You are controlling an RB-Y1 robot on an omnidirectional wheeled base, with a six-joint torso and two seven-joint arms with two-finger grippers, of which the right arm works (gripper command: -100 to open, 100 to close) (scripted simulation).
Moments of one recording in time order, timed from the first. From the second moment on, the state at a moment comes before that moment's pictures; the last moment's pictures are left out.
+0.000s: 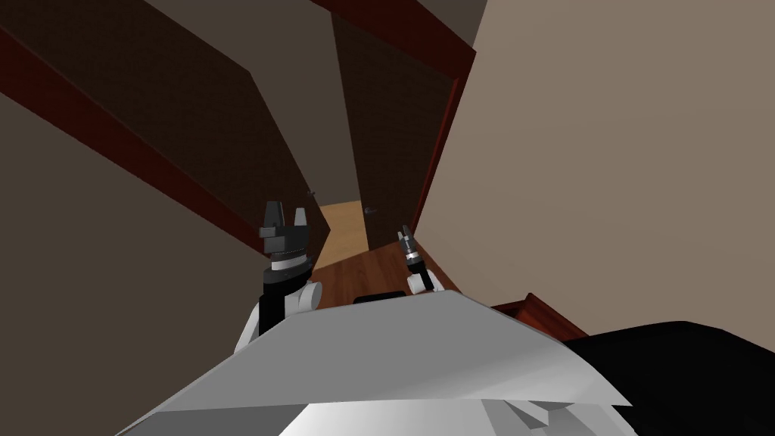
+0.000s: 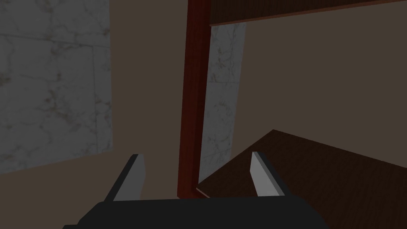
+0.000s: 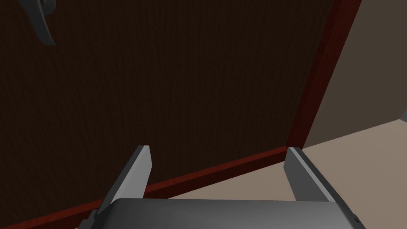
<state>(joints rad) 0.24 -0.10 0.24 -1.63 0.05 -0.60 -0.10</state>
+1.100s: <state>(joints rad) 0.16 -0.10 0.34 -1.36 0.06 -0.65 -0.11</state>
